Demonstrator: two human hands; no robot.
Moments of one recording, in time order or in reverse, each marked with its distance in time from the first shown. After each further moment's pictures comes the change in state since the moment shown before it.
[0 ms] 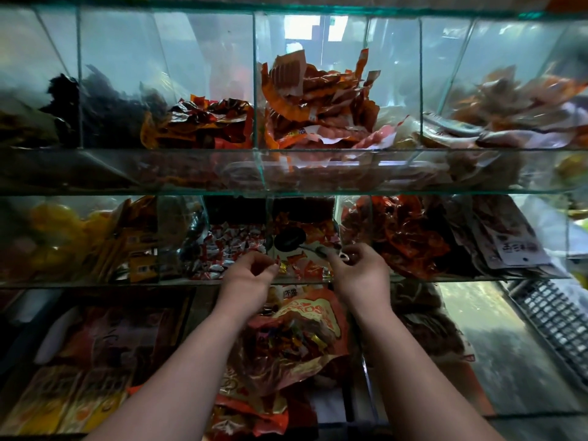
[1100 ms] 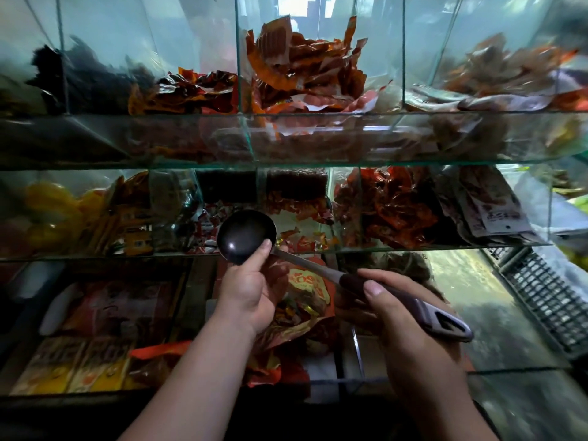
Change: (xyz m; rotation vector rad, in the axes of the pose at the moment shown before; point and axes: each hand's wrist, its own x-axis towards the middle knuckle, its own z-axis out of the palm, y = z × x) left_hand -0.075 0.030 0.022 -1.001 -0.053 -0.452; right_hand -0.143 -0.002 -0.113 0.701 -0.140 -0.095
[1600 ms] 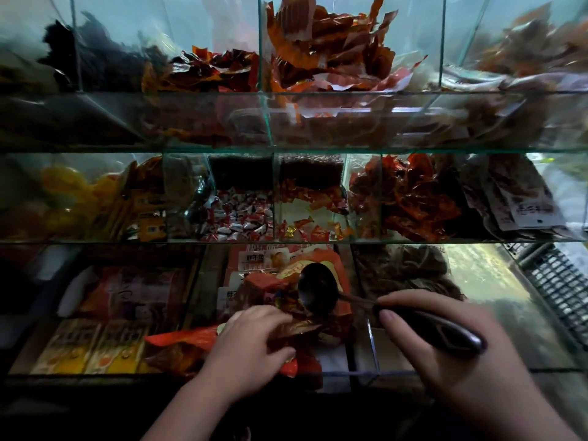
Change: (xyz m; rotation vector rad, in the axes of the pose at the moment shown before) left_hand -0.022 -0.025 -0.110 1.830 -0.337 0.511; right_hand 0.001 -0.014 -0.027 -0.648 -0.276 -0.227
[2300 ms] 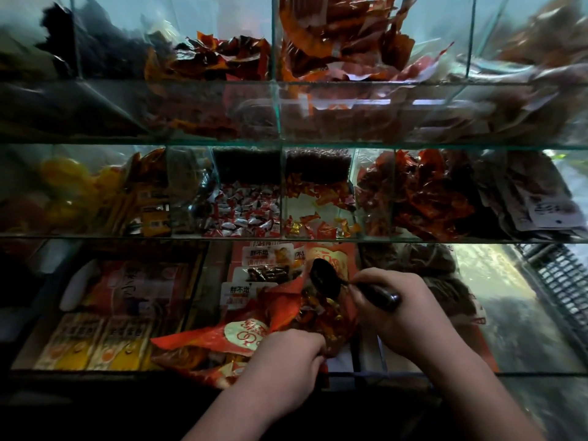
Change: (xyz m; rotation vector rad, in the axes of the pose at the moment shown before) left_hand 0.005 0.044 0.016 0.040 -0.143 0.075; right_hand 0.049 0.048 0.056 -0.146 -0.150 0.017
